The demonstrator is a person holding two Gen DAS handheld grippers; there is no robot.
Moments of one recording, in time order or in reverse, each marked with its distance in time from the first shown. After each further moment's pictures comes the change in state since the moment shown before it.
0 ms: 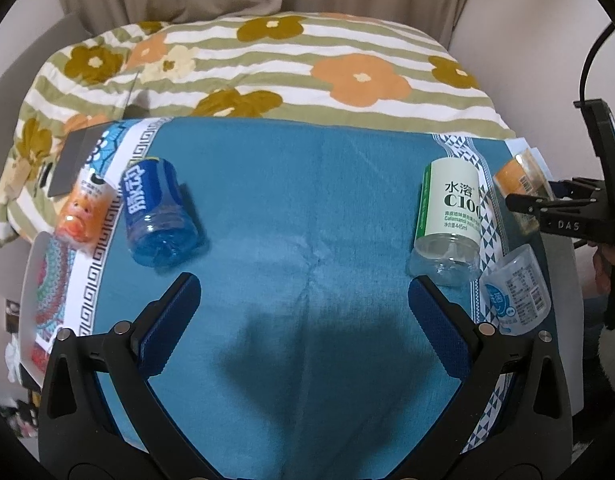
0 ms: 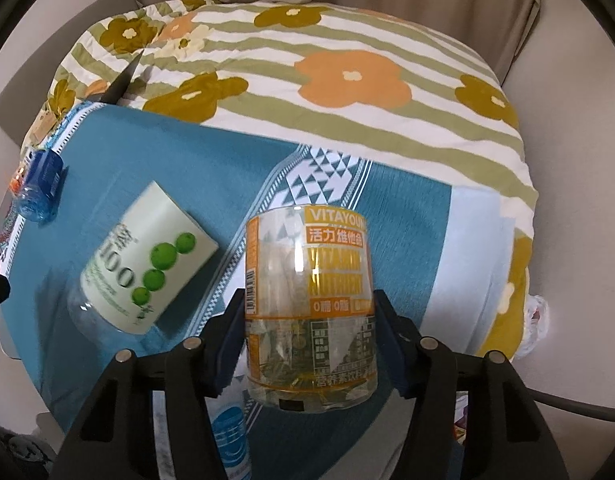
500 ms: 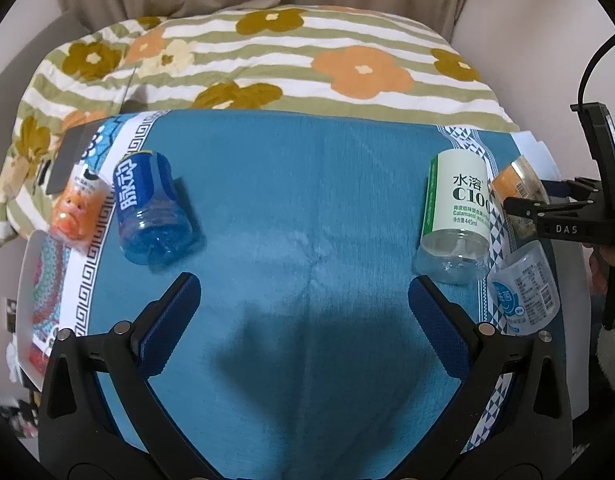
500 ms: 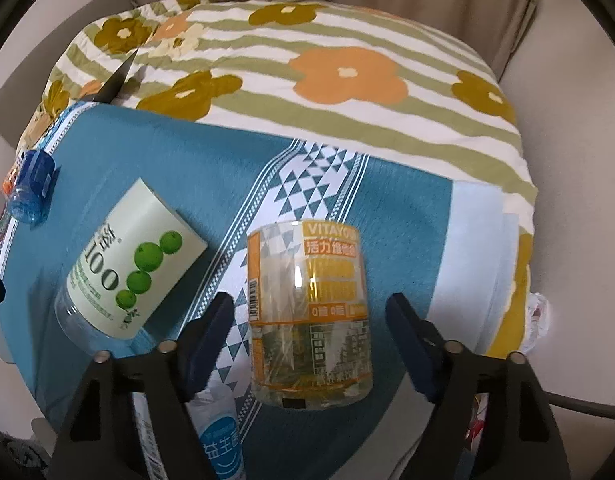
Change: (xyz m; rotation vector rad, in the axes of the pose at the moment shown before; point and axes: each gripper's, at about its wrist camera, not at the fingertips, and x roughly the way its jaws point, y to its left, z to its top) left arm 0.016 -0.003 0.001 -0.005 0.025 0.006; right arm 0.016 -0.002 -0.003 0.008 0.018 -0.005
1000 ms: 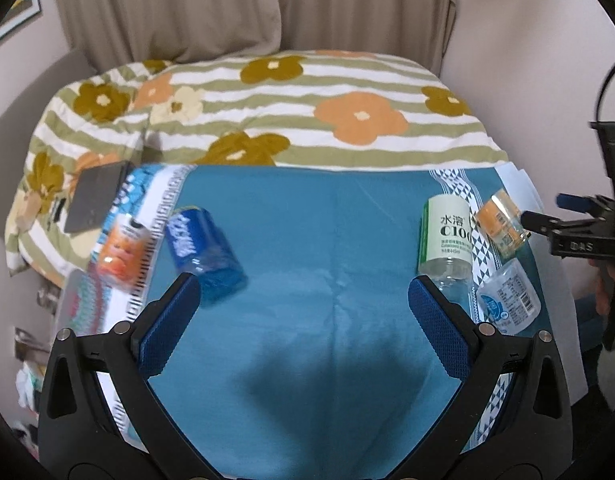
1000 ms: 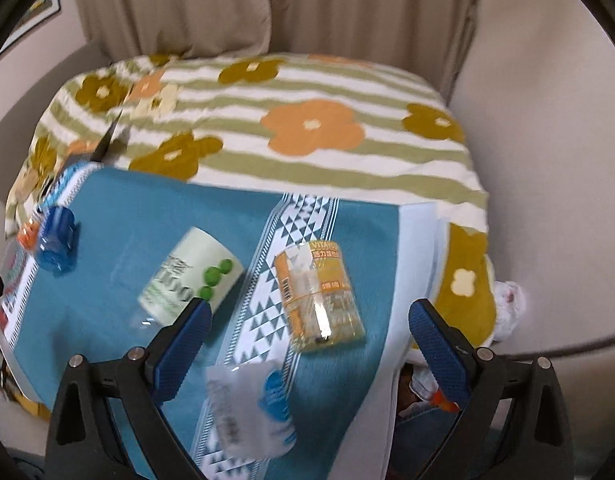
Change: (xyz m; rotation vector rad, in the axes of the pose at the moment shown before) left arm -0.058 0.022 0.005 0.045 -0.143 -0.002; right arm -0.072 0.025 -0.021 0.129 -0.164 -0.083
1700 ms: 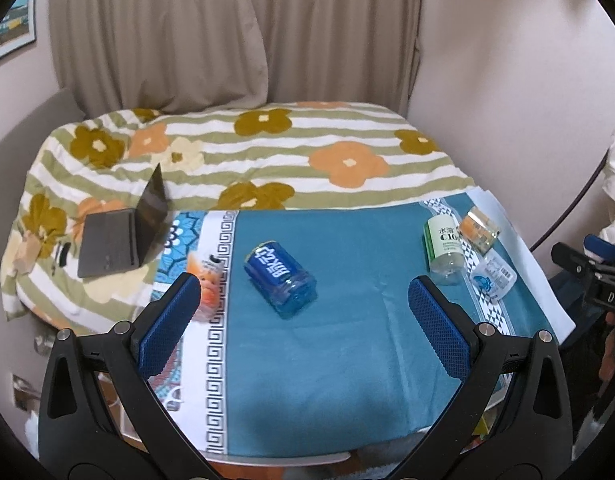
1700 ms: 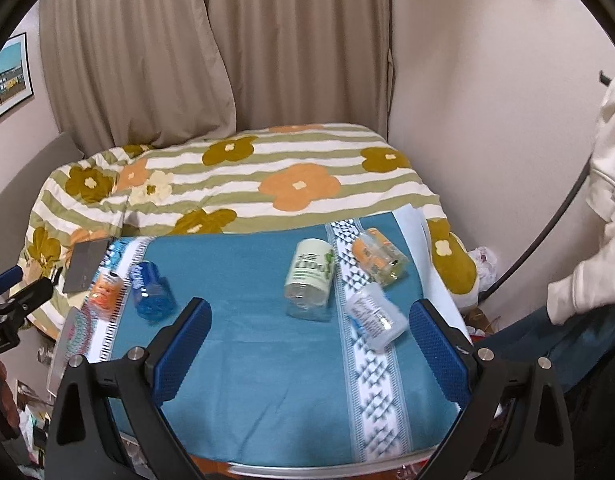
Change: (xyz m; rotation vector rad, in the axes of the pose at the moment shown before) left arm -0.098 0.114 -0.015 0.079 -0.184 -0.115; right arm -0.154 0.149 -0.069 0.286 -0.266 -0.158
